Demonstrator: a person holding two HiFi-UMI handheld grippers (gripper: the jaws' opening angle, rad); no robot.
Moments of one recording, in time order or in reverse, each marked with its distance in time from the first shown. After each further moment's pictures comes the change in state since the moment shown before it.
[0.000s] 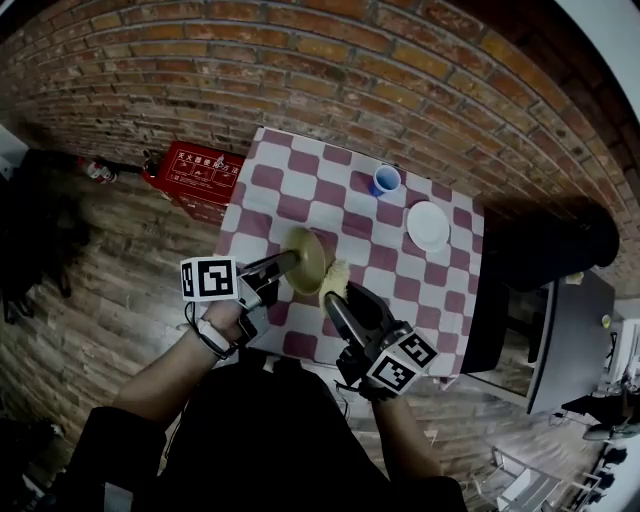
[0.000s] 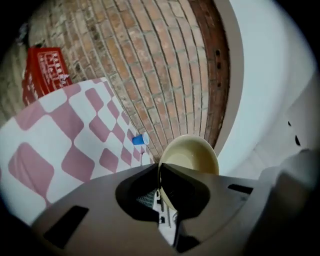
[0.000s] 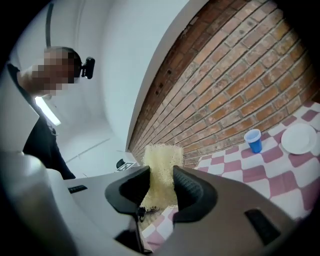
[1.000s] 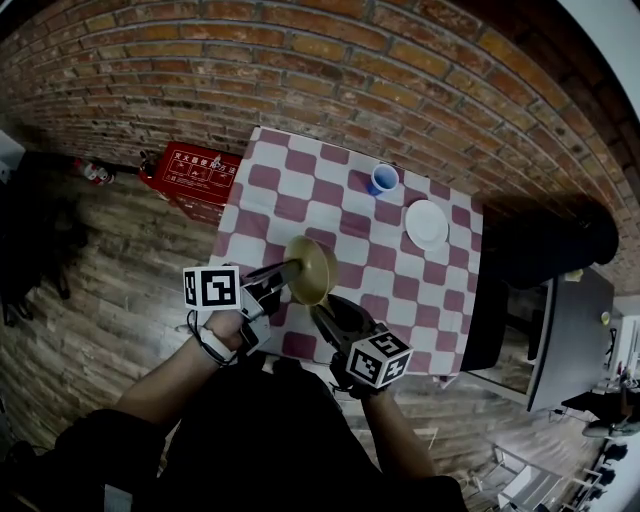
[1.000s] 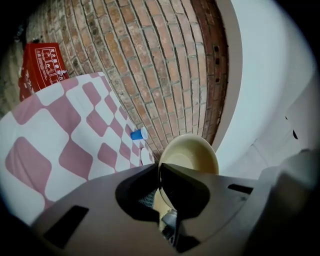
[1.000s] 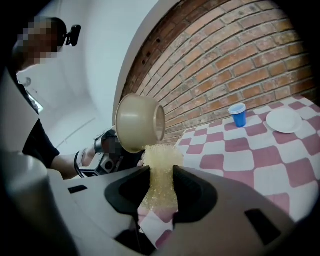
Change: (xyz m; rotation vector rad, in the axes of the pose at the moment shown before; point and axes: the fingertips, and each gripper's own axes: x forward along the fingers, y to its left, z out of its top) left arm 0.003 -0.002 -0.017 0.023 0.044 -0.016; right arm 0.003 -0.042 -0.089 0.015 0.272 -0.169
